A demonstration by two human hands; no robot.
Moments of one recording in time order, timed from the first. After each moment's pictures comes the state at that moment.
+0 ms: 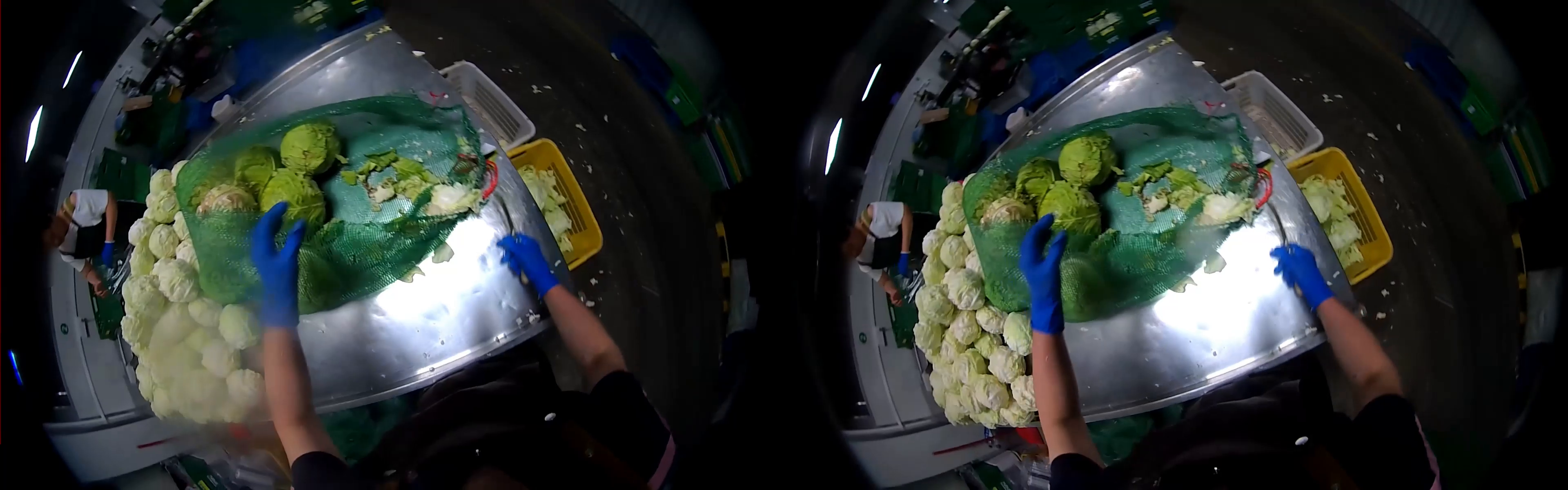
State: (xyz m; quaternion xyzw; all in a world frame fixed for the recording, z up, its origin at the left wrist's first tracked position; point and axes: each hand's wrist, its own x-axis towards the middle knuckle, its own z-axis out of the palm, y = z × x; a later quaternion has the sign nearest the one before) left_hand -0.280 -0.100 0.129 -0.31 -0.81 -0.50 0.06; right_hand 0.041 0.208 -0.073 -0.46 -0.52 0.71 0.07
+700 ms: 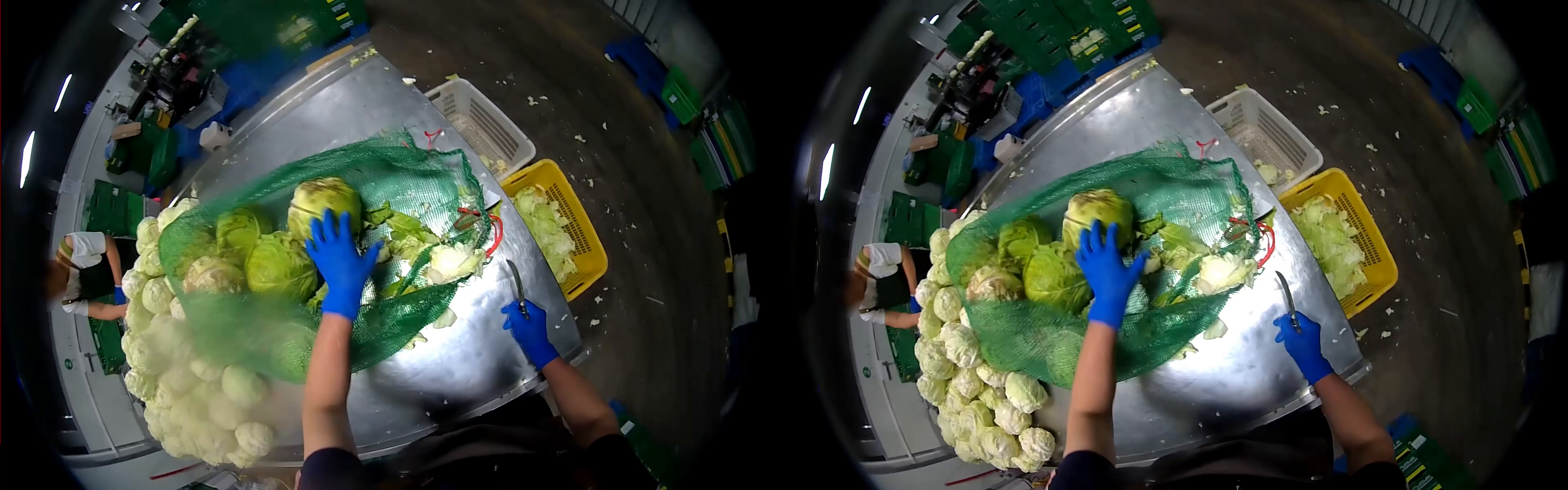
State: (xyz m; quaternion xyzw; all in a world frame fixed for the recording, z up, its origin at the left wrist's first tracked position) left_hand -0.322 0.057 0.028 -0.38 -0.92 -0.06 0.12; right_hand 0.038 0.183 -0.065 -0.48 -0.55 0.67 0.15
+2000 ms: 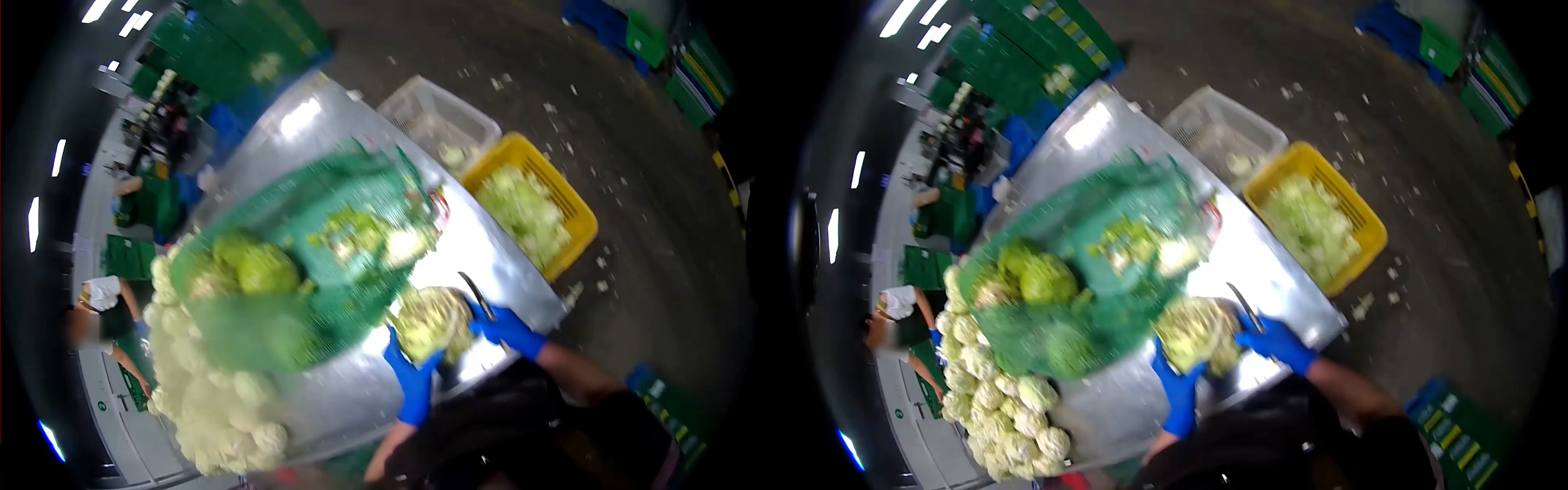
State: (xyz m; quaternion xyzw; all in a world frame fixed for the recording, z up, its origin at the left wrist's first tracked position) left_hand -0.020 -0.019 0.015 -0.16 -0.73 -0.64 -0.18; right_hand 0.108 0.153 -0.036 -0.37 -0.49 0.79 -0.04
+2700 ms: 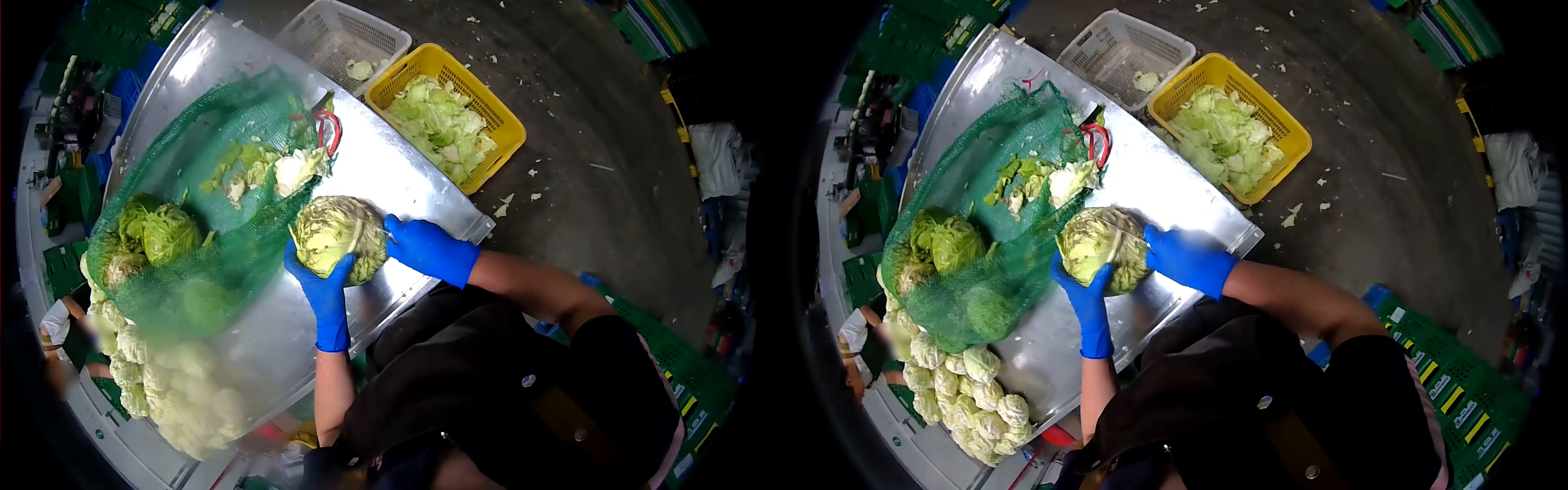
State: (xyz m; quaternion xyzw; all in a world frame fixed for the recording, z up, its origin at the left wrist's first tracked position) left_hand -0.031 0.030 0.015 -0.15 -0.75 -0.60 -0.24; right_hand 0.106 0.177 -0.014 -0.26 -0.87 0.41 -0.06
